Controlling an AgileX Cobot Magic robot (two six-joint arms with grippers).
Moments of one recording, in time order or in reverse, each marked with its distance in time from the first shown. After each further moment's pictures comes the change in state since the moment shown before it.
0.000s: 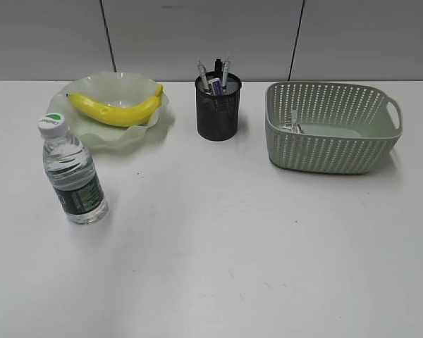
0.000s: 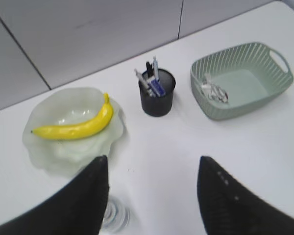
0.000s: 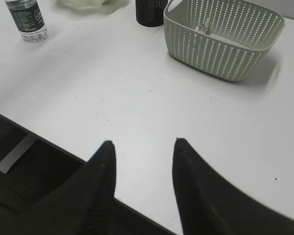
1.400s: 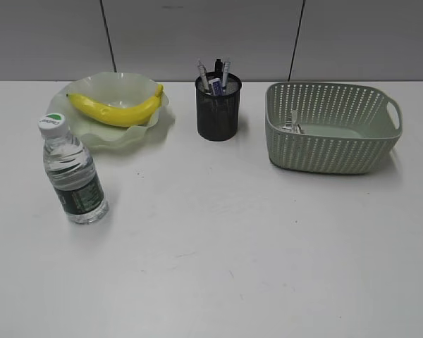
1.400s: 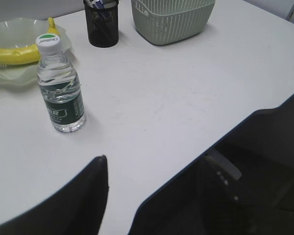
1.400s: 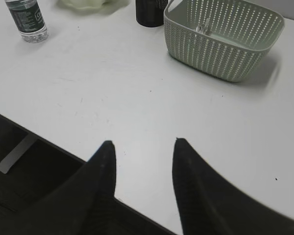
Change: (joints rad) left arm 0.000 -1.317 1.187 -0.234 -0.154 0.154; right arm 0.000 0.000 0.000 0.001 -0.001 0.000
